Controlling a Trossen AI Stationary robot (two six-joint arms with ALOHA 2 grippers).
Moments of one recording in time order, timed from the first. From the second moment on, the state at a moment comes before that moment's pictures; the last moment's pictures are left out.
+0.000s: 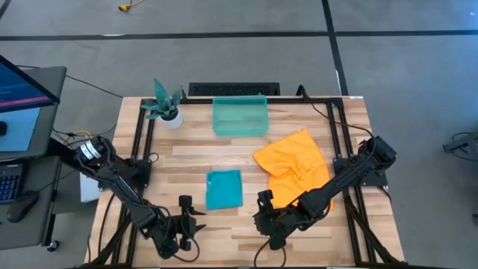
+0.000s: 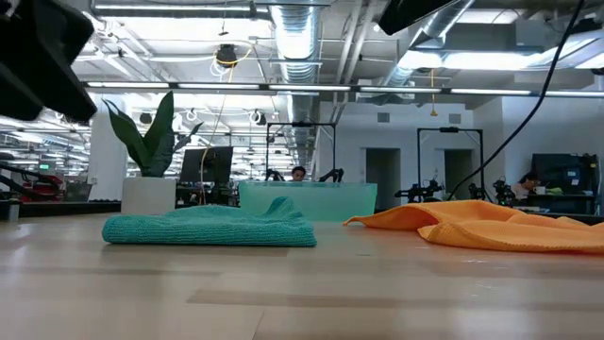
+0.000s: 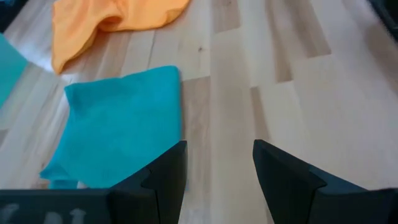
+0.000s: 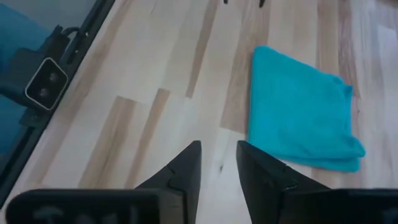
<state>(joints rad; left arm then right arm) -0.90 1.66 0.86 -0.25 -0.81 -0.59 0.62 1.79 1.35 -0.52 0.36 0.14</state>
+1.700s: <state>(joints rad) -0.74 1.80 0.84 -0.22 -0.75 -0.50 0.46 2.05 1.37 -0.36 0.35 0.04</state>
